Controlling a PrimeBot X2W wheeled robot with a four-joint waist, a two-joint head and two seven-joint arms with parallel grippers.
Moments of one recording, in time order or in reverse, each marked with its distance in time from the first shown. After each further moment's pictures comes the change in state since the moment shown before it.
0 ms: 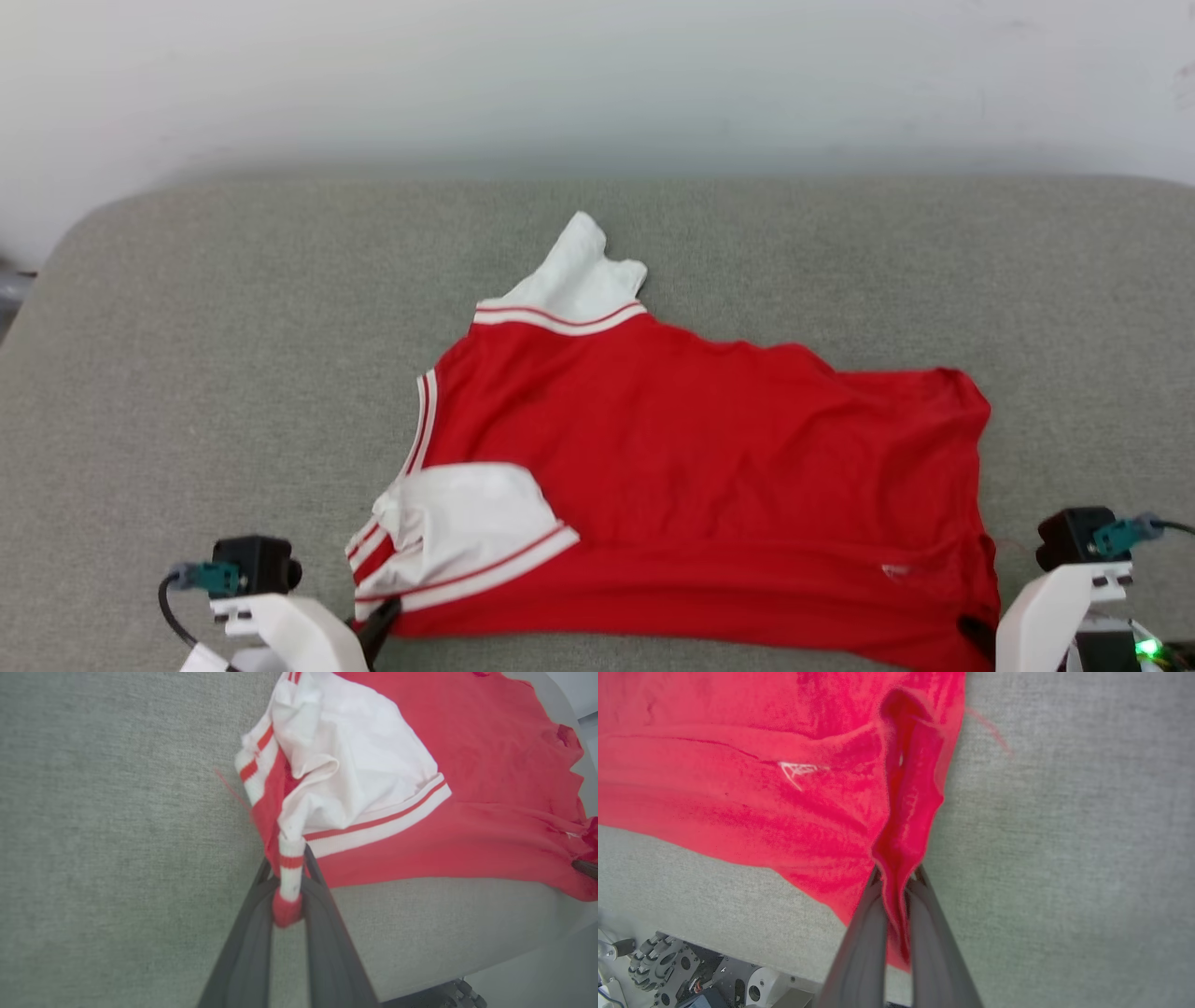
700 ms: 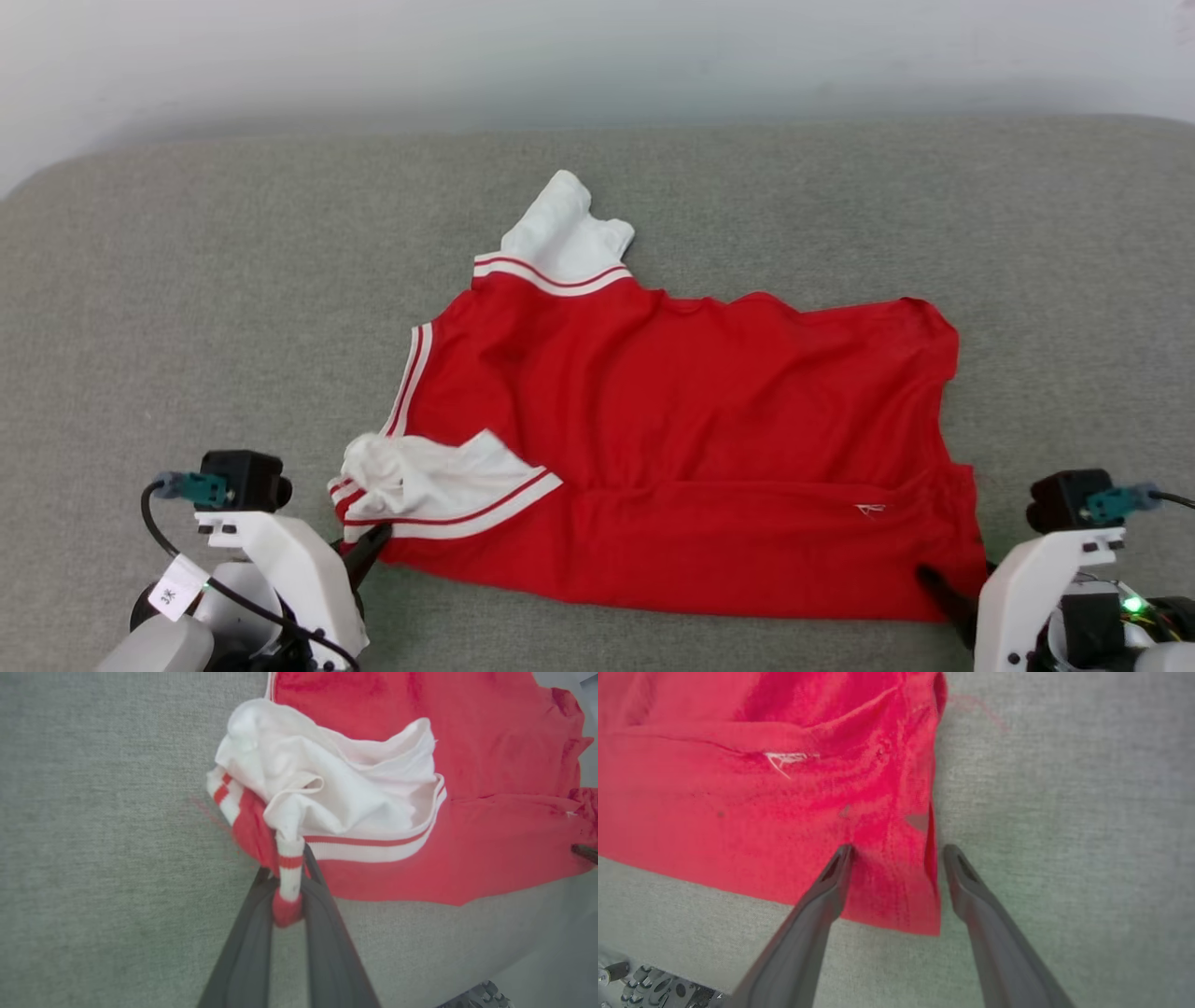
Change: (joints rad) left arm -0.109 0.052 -0.001 0.004 -0.005 -0.061 0.100; right arm -0.003 0.045 -0.020 -0.084 -0.046 0.000 -0.051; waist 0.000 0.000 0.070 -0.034
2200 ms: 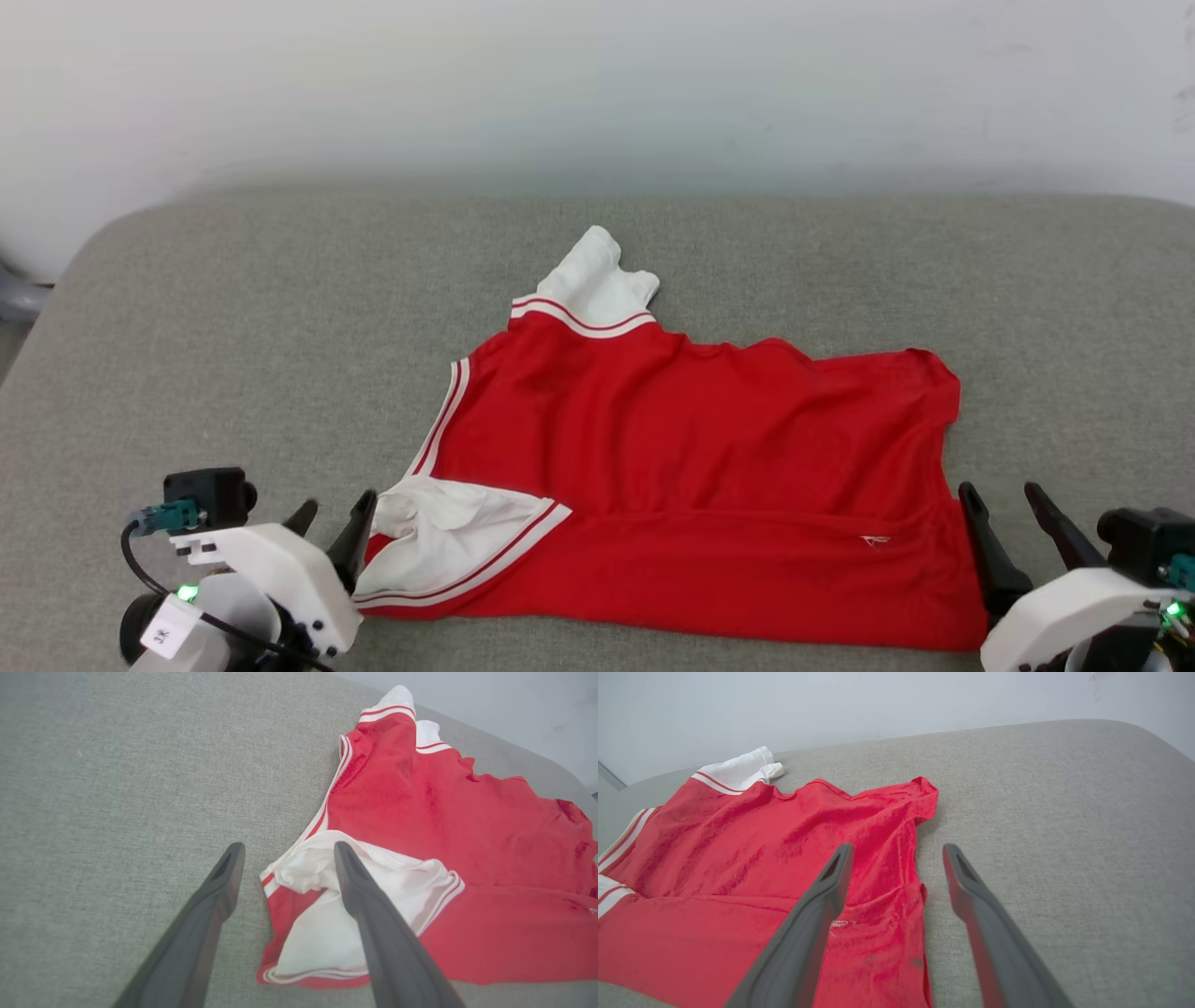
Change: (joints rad) left arm -0.024 -0.127 0.046 0.195 0.089 0.021 -0.297; right arm 0.000 0.054 -0.040 0.114 -0.080 0.000 -0.645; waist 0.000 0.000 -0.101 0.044
